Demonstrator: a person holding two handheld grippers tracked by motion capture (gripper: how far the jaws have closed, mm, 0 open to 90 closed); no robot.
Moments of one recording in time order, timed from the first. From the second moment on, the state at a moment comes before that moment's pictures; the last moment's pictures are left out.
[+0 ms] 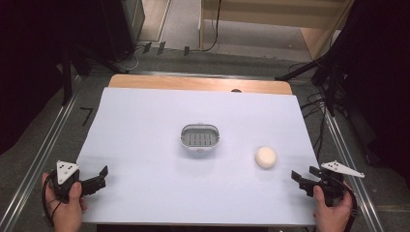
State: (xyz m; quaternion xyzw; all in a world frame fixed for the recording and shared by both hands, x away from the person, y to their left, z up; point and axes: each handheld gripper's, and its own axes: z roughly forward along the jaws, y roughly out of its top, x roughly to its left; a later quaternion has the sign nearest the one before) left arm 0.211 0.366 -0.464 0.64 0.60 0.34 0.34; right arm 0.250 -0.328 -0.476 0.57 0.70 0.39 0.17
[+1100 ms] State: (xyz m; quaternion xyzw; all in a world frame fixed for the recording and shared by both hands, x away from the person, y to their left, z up) left arm 0.210 0.360 -0.464 0.66 0.58 0.35 0.32; right arm 0.285 -0.280 -0.451 0.52 0.77 0.36 0.13
